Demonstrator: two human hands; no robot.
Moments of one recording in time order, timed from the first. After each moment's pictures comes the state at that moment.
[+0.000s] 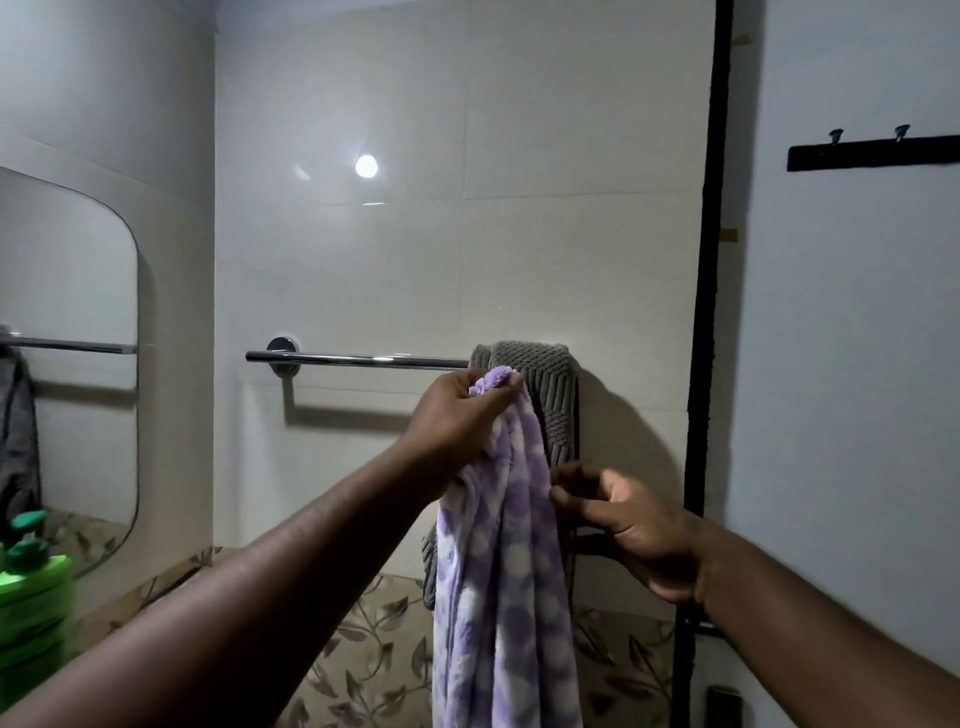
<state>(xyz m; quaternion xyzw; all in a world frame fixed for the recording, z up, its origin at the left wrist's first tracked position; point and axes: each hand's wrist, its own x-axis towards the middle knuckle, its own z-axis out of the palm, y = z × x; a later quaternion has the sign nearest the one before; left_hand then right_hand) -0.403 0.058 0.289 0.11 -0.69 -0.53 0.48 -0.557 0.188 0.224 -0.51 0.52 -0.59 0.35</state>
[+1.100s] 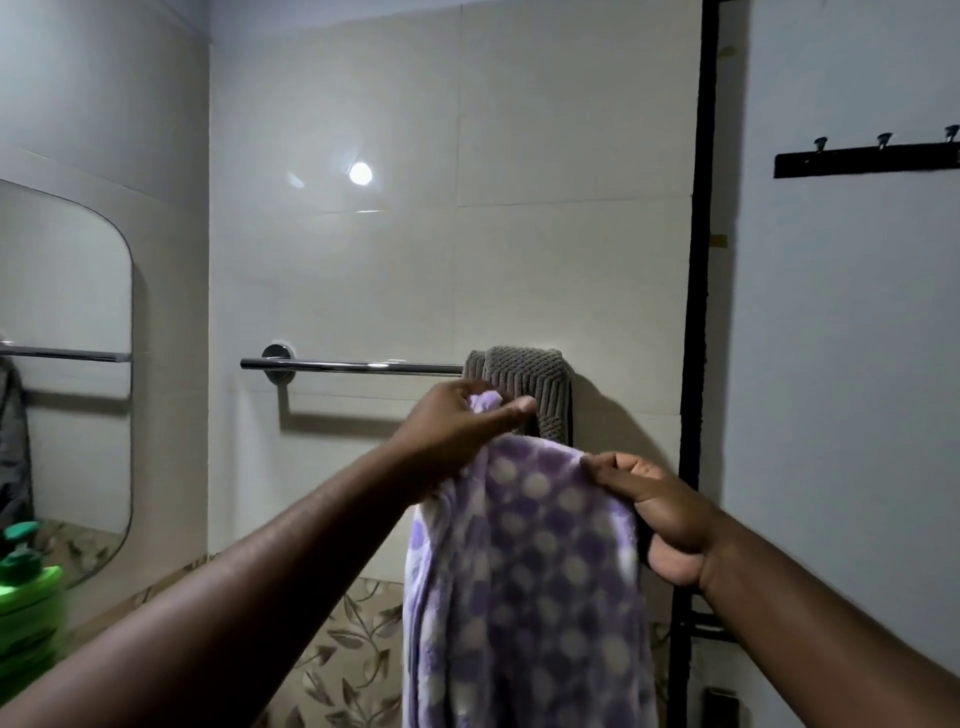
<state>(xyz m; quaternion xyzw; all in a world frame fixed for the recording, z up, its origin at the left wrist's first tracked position) -0.393 0.049 0.291 0.12 -0.80 -0.40 0.44 -0.573 0.192 0.234 -0.43 0.48 -0.68 0.36</state>
